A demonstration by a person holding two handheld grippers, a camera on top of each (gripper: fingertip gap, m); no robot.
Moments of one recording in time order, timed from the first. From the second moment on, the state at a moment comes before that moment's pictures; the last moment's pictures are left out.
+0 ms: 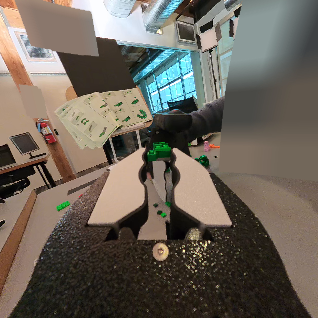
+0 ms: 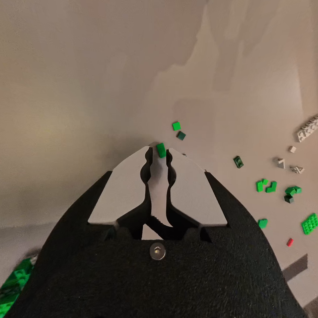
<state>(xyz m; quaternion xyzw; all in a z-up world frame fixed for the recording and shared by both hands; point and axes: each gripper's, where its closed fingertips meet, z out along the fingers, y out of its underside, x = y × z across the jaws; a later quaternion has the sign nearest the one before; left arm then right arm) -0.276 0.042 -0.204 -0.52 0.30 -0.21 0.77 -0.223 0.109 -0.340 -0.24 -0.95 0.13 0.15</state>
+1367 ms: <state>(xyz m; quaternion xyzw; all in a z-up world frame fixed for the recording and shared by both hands) -0.257 0.054 -0.175 -0.53 0.19 -0.31 0.77 -0.248 0.060 -0.175 -0.30 -0.93 0.13 0.14</state>
